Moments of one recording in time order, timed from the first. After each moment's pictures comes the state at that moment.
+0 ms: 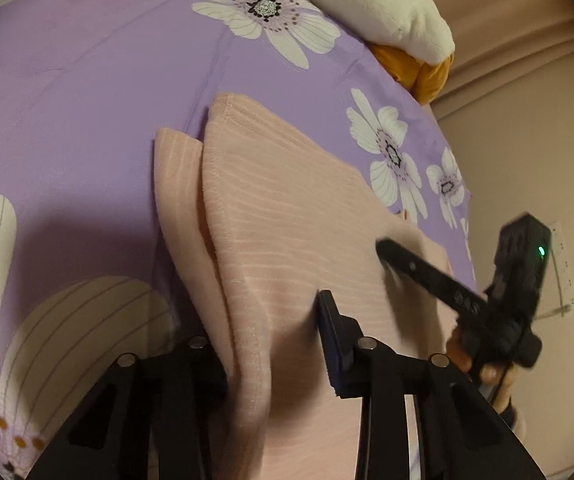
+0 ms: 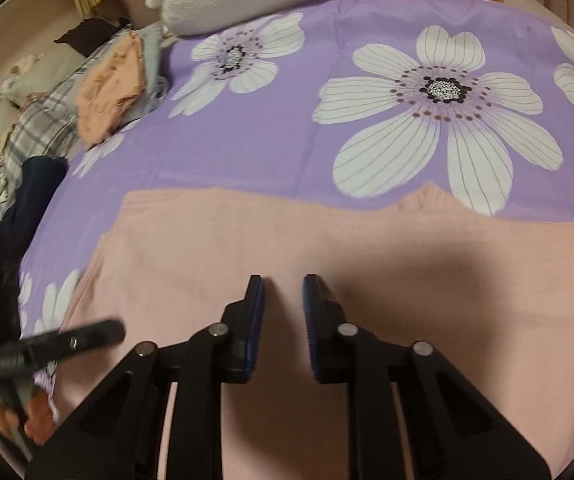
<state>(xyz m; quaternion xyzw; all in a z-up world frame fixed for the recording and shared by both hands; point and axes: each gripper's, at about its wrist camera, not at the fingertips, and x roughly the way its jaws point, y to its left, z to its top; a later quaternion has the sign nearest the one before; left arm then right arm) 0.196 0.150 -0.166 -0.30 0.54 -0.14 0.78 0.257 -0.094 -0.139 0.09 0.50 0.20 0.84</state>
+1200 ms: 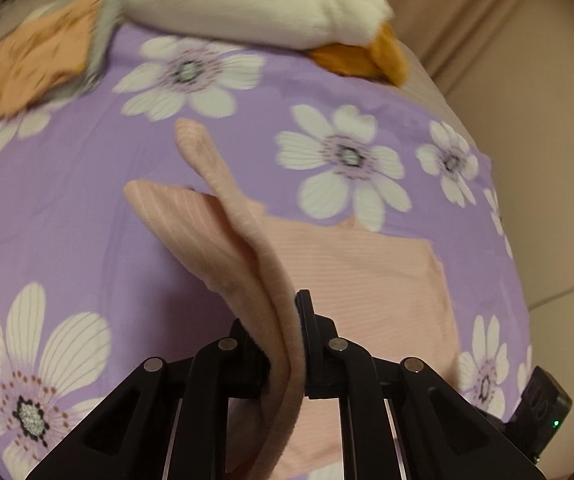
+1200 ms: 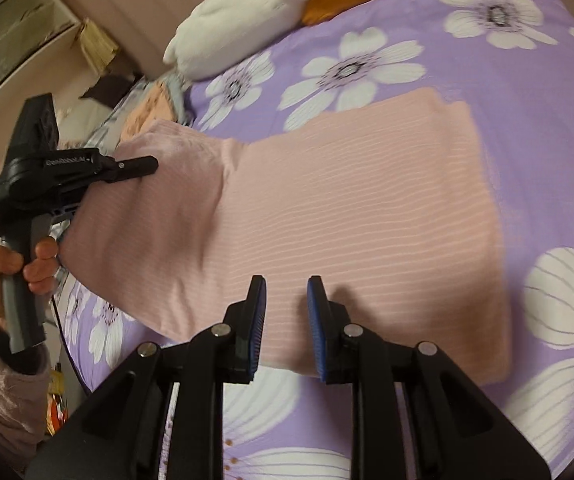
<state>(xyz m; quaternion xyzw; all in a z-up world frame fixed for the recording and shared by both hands) 0.206 0.032 -0.058 -0.13 0.54 -0.08 0.83 0.087 -0.223 -0.112 0.21 0.45 0.22 0.84</state>
